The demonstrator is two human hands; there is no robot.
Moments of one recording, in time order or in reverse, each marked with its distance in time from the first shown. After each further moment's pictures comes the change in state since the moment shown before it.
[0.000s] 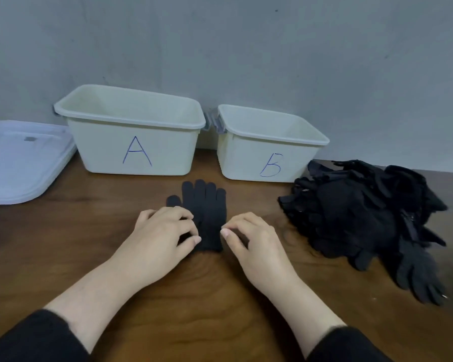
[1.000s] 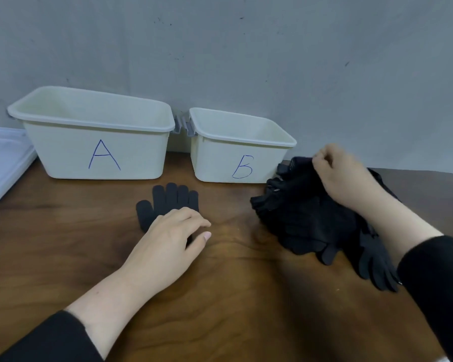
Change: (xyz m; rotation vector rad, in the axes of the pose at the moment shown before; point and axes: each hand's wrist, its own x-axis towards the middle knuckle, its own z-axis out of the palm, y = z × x) left_hand 0.014 0.059 0.017 -0.188 0.097 0.119; right_hand 0.060 0.067 -0.196 -0.300 0.166 0.368
